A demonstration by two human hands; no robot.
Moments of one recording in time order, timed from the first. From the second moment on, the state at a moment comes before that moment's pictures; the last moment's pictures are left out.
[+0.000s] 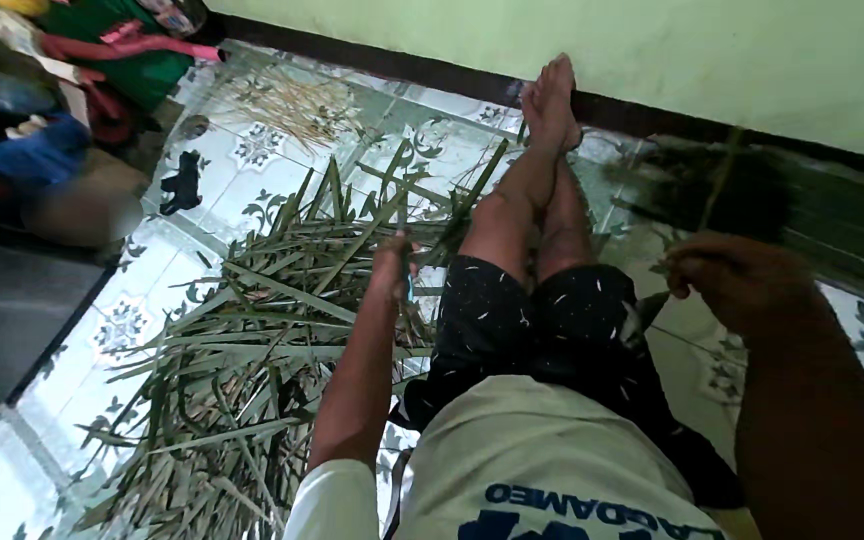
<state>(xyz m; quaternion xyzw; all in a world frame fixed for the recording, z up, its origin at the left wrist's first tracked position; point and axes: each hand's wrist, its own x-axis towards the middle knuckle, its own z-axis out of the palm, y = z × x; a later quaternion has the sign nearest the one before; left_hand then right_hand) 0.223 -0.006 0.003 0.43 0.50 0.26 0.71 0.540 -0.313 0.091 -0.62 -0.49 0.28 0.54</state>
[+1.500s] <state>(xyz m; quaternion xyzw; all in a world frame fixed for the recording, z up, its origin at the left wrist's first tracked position) 0.202 -0.086 0.033 0.33 0.12 0.23 0.91 0.372 -0.178 0.076 -0.55 -0.38 0.49 0.57</state>
